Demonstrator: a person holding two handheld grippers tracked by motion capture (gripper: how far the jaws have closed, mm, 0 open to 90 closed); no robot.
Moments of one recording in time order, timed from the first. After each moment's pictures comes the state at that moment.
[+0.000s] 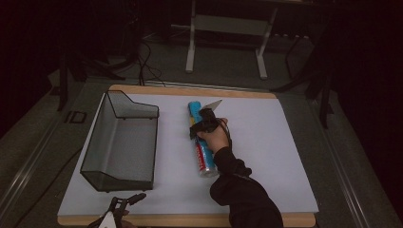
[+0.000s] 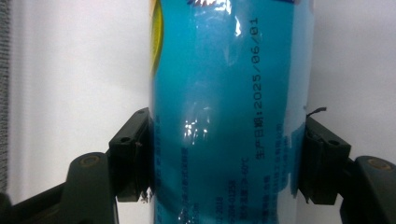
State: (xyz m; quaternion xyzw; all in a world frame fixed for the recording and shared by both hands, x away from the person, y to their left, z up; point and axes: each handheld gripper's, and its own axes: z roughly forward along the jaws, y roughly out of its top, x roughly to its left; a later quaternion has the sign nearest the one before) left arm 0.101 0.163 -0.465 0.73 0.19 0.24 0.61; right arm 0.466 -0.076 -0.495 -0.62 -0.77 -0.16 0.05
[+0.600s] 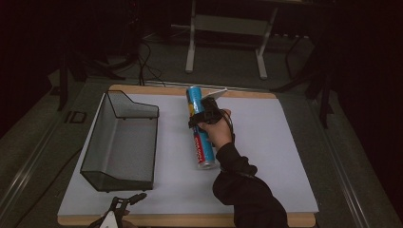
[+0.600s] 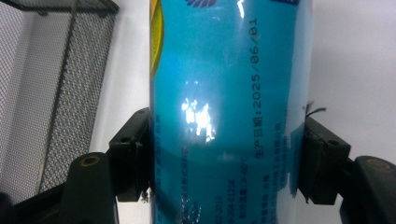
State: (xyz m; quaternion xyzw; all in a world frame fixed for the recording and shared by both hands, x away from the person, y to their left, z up) left arm 0.102 0.162 -0.465 0.73 0.19 0.24 0.61; right arm 0.460 -0.078 -0.444 -0.60 -0.76 -0.24 0.03
